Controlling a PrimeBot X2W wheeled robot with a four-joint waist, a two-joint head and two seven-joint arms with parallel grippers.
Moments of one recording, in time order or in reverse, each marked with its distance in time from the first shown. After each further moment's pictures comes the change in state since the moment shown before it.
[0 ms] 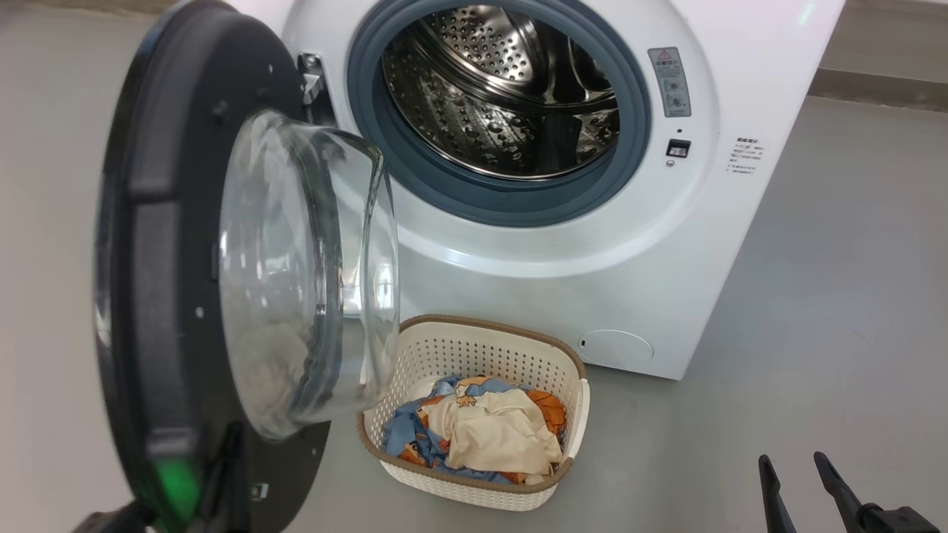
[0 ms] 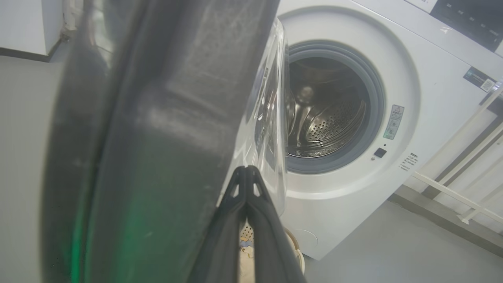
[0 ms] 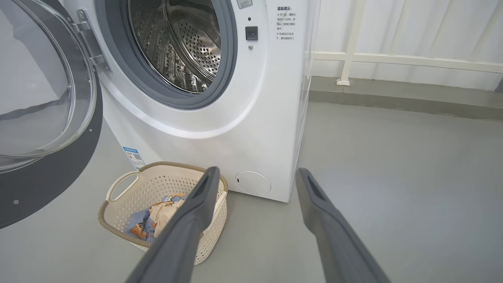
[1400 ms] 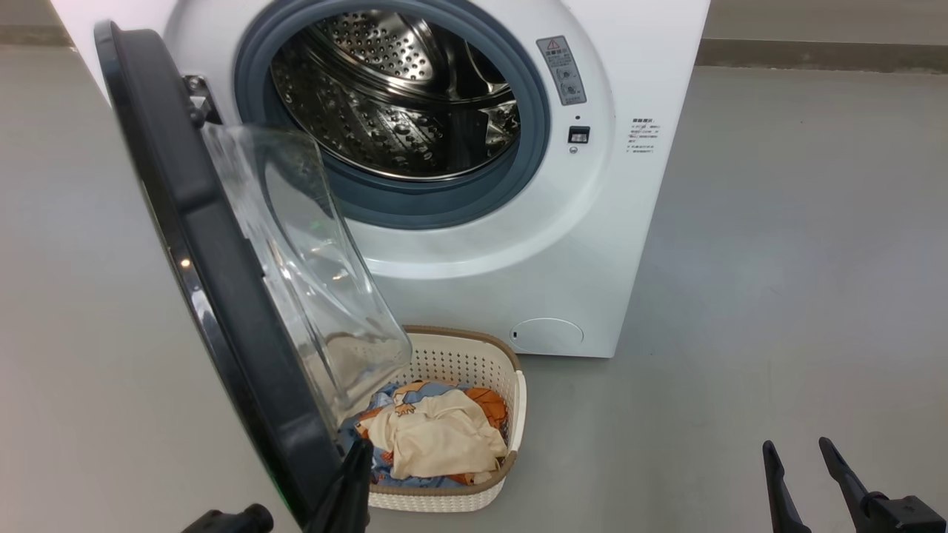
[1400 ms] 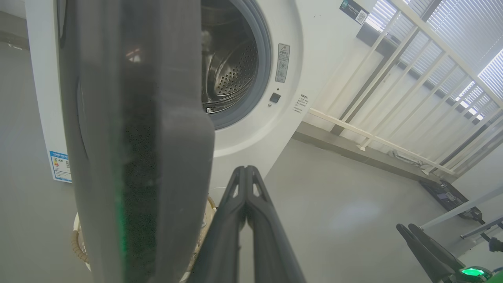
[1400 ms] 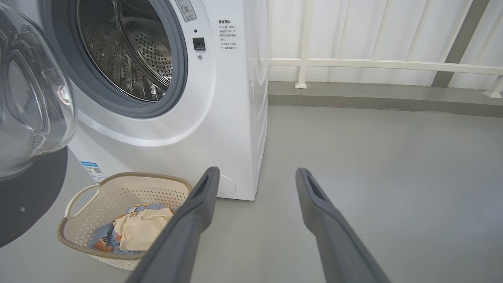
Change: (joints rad) left arm 0.039 -0.007 -0.188 -0.158 0.031 -0.119 0.123; right arm -0.016 0.000 -0.007 -0.021 -0.014 0.000 0.000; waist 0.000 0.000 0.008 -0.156
